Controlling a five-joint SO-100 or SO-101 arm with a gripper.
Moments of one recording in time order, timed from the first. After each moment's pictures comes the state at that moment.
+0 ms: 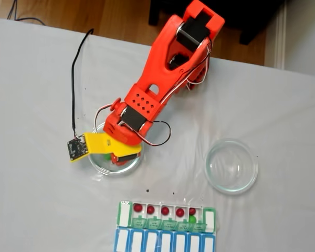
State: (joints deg) arm 26.7 113.9 128.1 37.4 -49.7
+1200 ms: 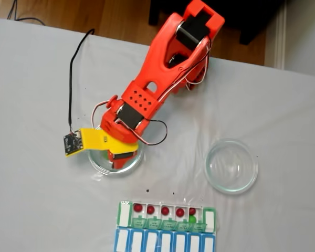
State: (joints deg) arm 28.7 113.7 124.5 43.4 -47.6
